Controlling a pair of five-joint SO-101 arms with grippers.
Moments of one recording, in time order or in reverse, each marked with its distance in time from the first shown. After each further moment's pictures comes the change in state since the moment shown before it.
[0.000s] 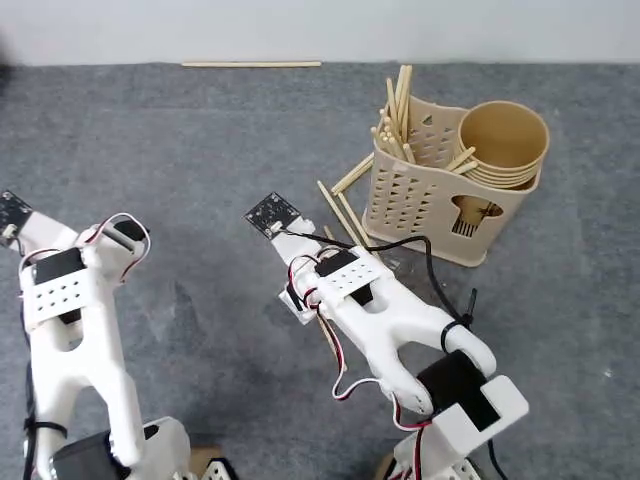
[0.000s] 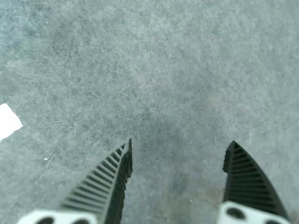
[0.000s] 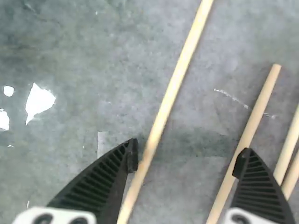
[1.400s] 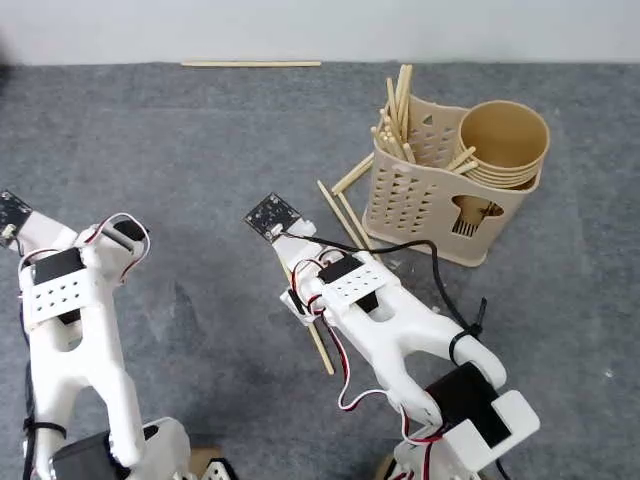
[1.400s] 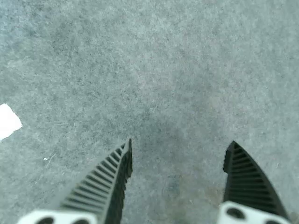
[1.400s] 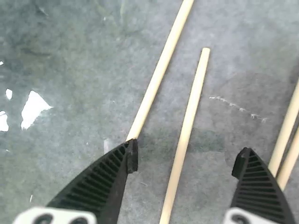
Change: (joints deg) left arm 0.1 0.0 0.0 0.0 0.0; right arm -0.9 -4.1 3.4 -2.2 1.4
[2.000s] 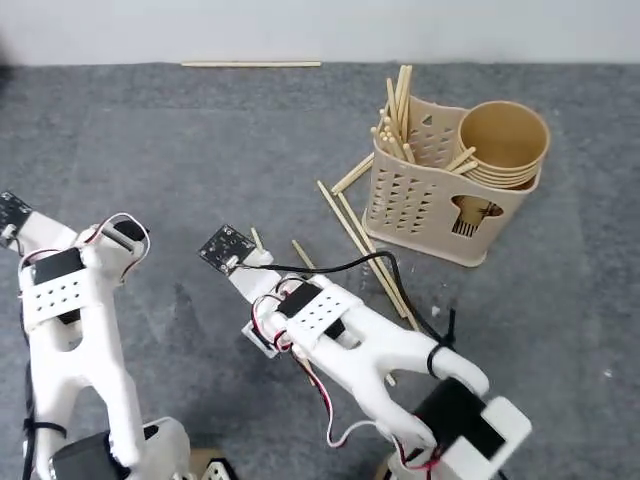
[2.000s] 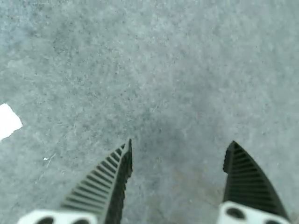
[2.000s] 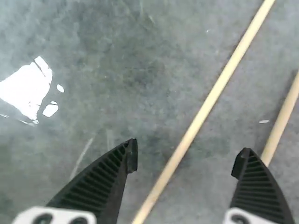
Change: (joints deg) left arm 0.0 0.0 0.0 0.0 0.0; right arm -11.6 -0.9 0.0 1.9 -7.1
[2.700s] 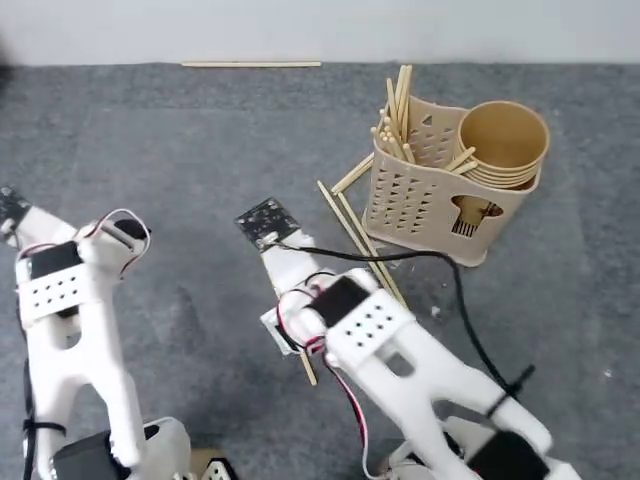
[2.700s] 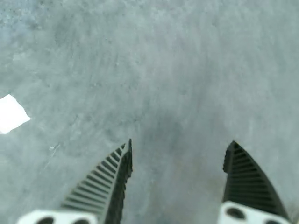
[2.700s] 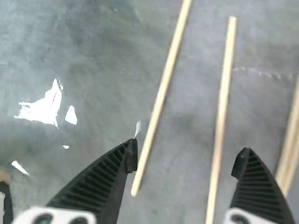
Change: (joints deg) left arm 0.4 0.0 -2.5 4.4 0.3; right arm 1.6 -20.4 0.0 20.0 -11.7
